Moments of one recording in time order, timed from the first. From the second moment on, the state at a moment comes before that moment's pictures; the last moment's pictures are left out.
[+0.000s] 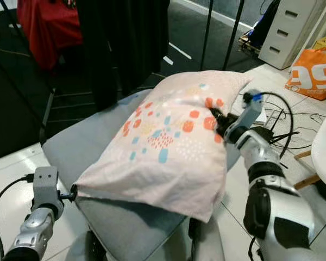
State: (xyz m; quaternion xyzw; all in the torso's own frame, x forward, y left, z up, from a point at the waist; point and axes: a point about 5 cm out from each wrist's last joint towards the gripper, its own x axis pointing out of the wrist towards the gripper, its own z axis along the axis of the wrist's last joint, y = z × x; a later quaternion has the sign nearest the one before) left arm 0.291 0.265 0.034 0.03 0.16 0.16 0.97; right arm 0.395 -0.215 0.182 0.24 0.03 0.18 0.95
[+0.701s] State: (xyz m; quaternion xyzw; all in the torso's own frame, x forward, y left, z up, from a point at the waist) left arm 0.265 0.257 -0.008 0.02 0.26 0.15 0.95; right arm 0.385 -0.211 0.148 0.24 0.09 0.16 0.95
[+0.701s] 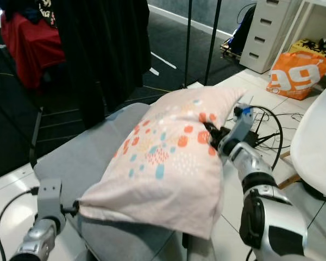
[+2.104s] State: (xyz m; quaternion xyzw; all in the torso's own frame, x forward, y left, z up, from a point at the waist) left arm 0.242 0.256 -0.029 0.03 0.31 0.14 0.94; right arm 0.379 -0.214 0.134 0.23 0.11 0.15 0.95
